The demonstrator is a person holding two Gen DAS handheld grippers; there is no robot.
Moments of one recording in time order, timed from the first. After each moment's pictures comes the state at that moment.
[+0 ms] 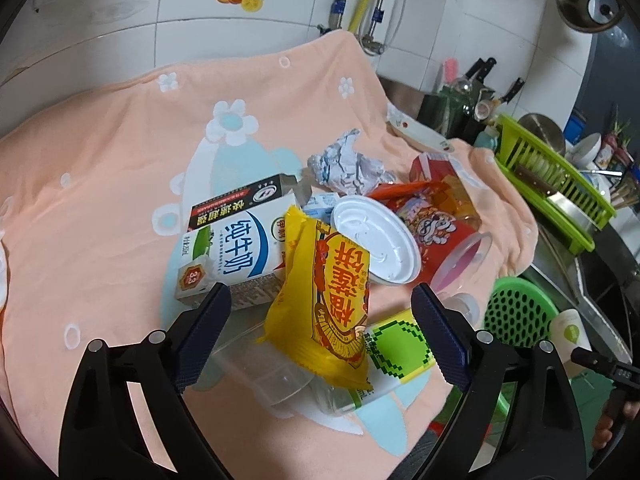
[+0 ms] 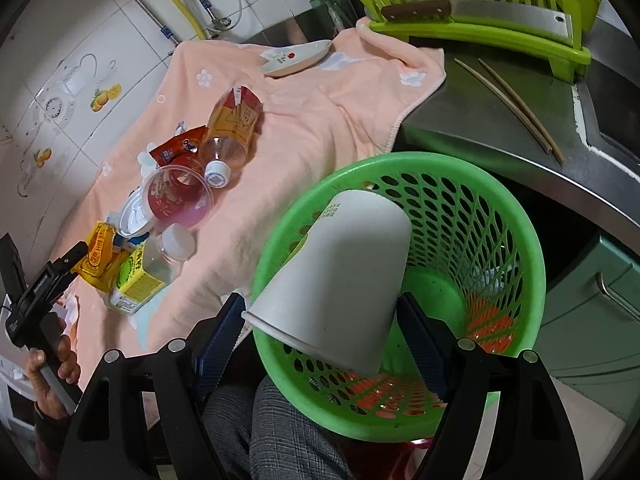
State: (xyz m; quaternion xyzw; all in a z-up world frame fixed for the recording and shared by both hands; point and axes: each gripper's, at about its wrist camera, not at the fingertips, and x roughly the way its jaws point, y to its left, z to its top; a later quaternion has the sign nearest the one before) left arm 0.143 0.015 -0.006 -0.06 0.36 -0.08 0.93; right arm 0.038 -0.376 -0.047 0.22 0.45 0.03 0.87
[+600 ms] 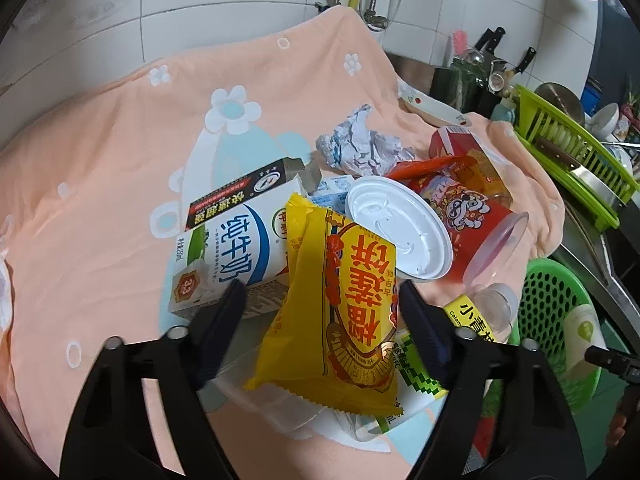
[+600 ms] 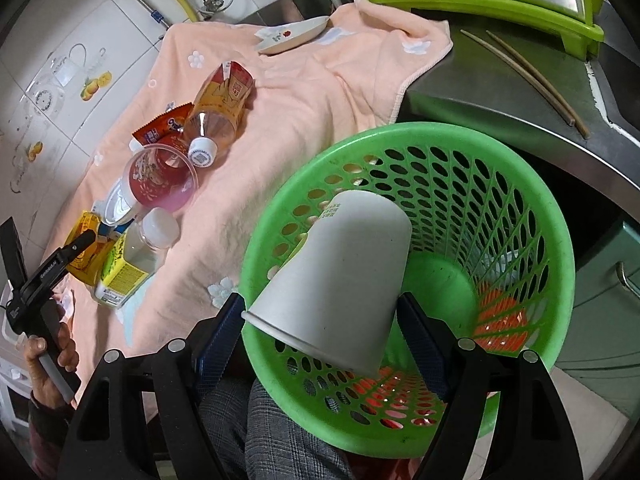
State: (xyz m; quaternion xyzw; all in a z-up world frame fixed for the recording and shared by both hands) left arm 0.166 0.008 -0.023 -0.02 0.39 -0.07 0.92; right arm 0.054 -0.370 -0.076 0.23 0.47 0.04 0.85
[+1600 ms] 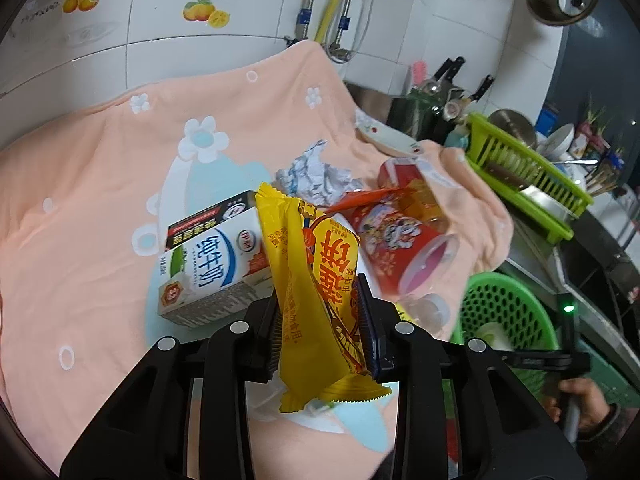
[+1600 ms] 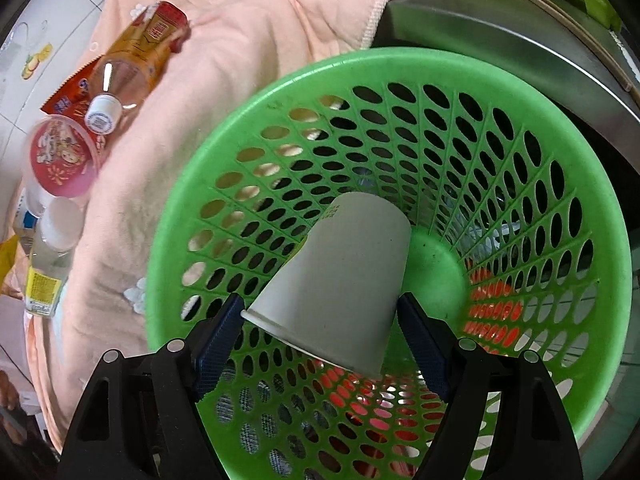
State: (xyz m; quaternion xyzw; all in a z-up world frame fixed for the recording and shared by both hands) left arm 0.131 0.007 0.016 -0.06 0.34 -0.15 0.93; right arm 0.122 -0.366 -0.148 0.20 0.56 0.00 0.80
